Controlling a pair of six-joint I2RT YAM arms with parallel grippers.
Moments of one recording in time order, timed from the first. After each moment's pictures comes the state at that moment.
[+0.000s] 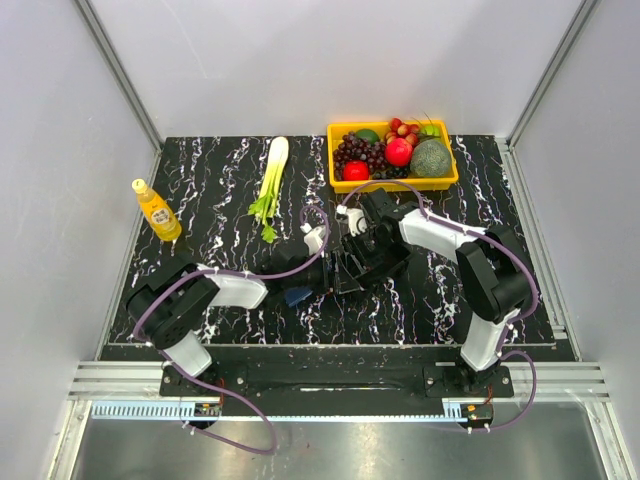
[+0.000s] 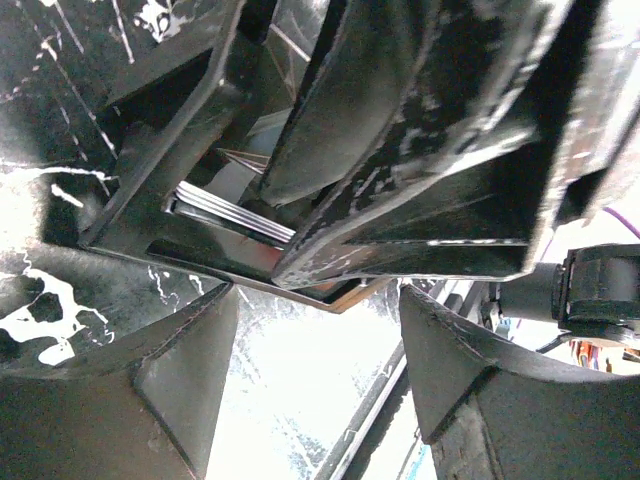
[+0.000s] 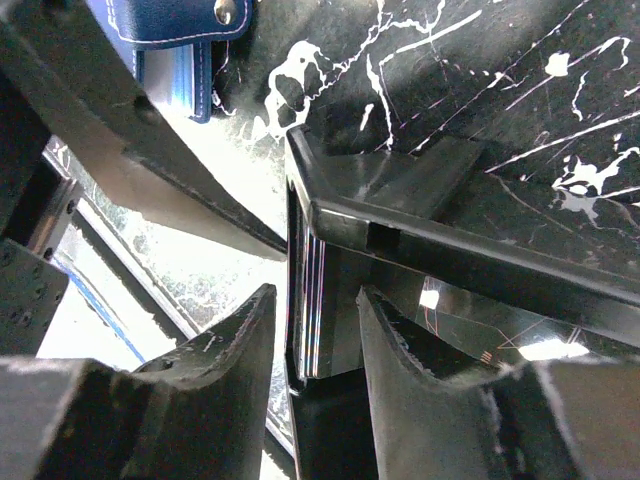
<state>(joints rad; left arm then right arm) -0.78 1.64 0.59 0.56 0.36 -0.81 0.55 1.81 1.19 -0.59 -0.54 -0.01</state>
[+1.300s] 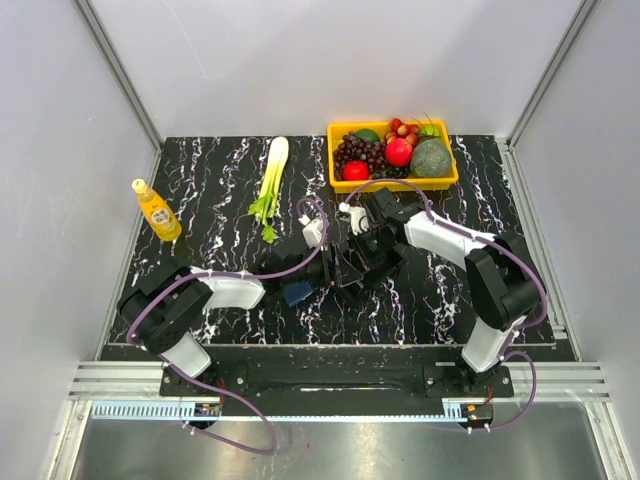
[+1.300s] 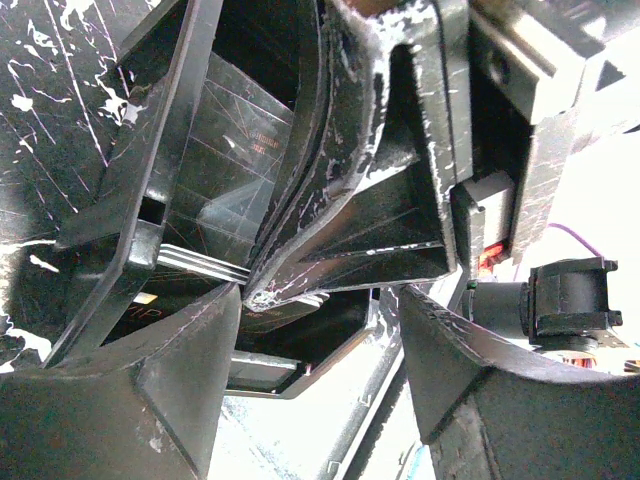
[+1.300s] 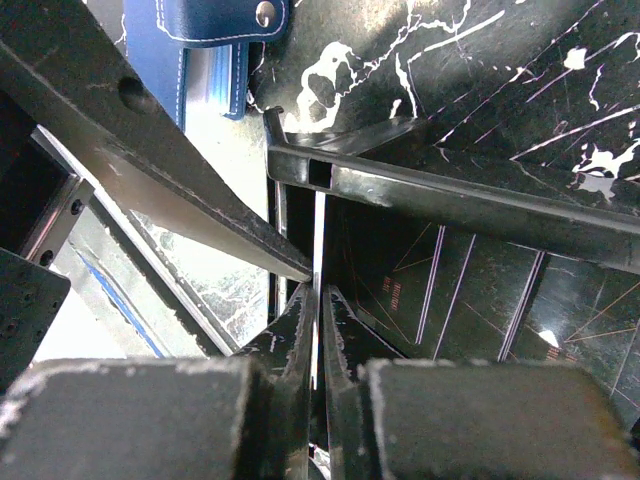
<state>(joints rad) -0.78 1.60 0.60 0.65 0.34 -0.80 0.55 1.75 1.16 -0.58 -0.56 0.03</state>
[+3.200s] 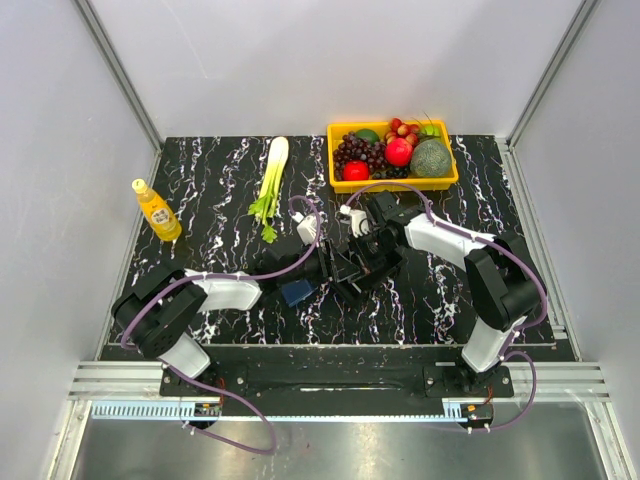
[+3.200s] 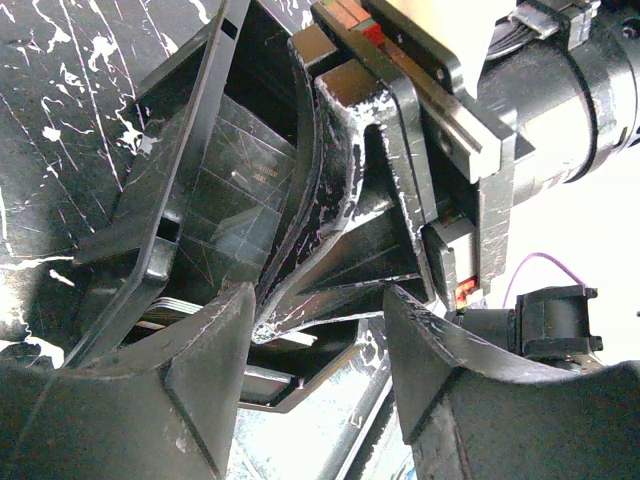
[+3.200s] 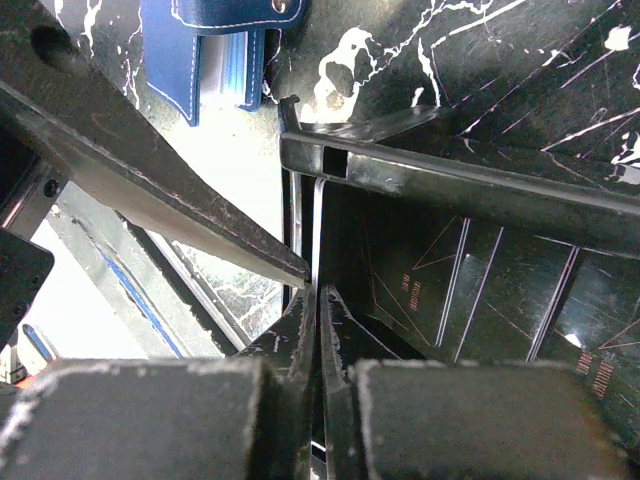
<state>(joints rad) -0.77 1.56 0.58 0.68 0.30 -0.83 0.55 1.75 1.13 -0.55 -0.60 0.05</state>
